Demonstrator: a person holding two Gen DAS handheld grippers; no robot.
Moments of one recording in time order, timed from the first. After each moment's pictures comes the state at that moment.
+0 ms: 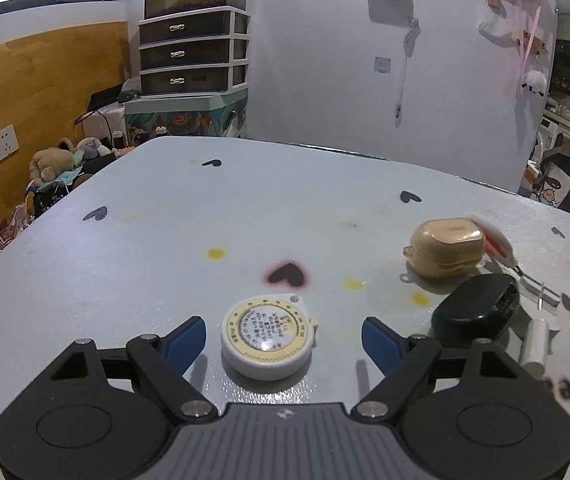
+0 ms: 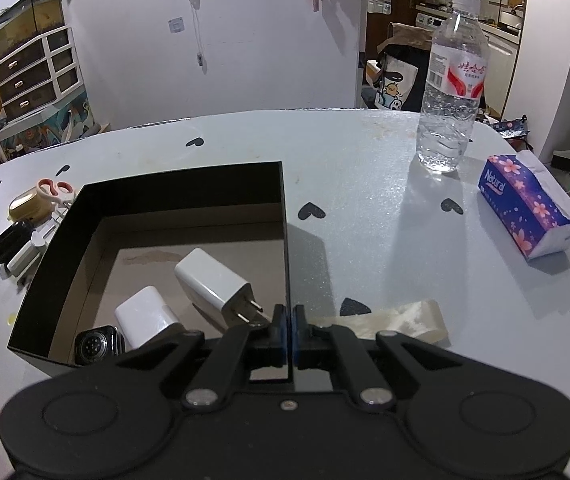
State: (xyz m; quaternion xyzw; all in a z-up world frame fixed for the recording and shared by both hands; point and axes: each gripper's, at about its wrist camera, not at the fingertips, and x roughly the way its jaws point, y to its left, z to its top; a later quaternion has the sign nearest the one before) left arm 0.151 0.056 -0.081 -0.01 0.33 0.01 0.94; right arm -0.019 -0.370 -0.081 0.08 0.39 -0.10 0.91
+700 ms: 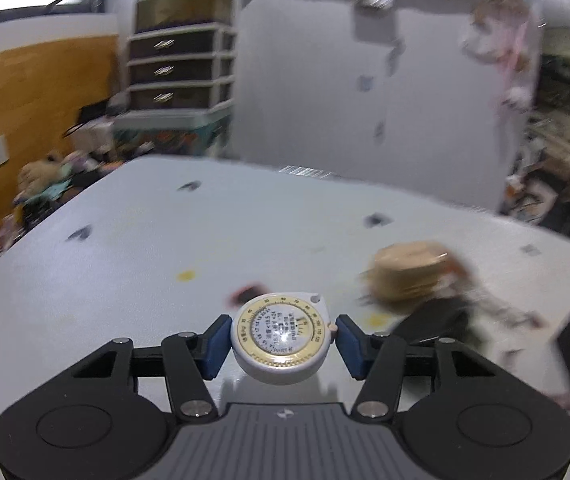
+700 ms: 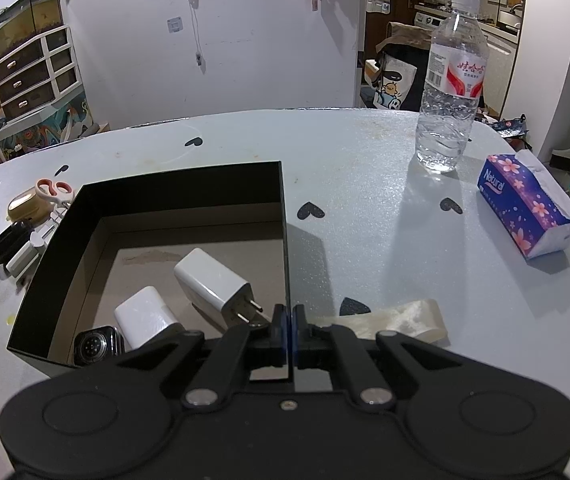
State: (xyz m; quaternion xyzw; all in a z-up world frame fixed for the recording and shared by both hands) left arm 0.135 0.034 -0.054 -0.03 0.30 -0.02 0.95; right arm -0.018 -0.371 -0.081 0.08 0.39 -0.10 0.91
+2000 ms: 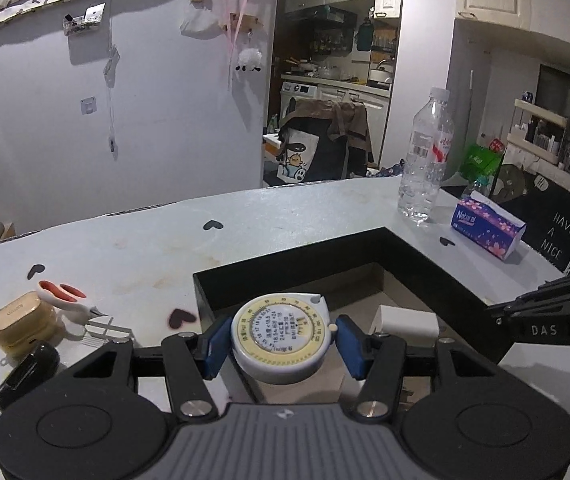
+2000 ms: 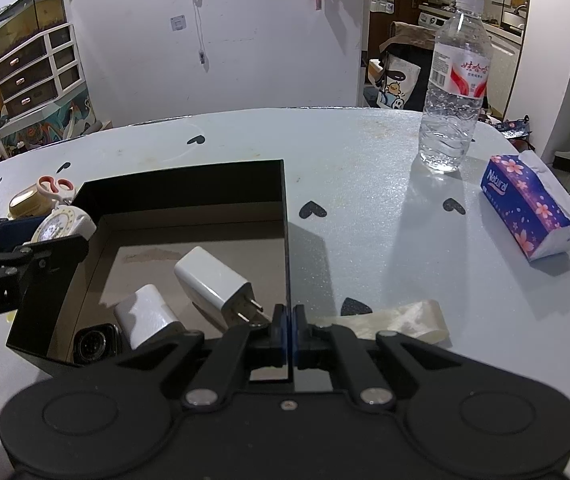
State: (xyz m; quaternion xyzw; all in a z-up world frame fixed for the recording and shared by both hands) left arm 0.083 -0.182 -0.042 0.07 0.29 -0.33 0.90; right arm -0.017 -0.371 -0.082 0.08 0.39 -0.10 0.91
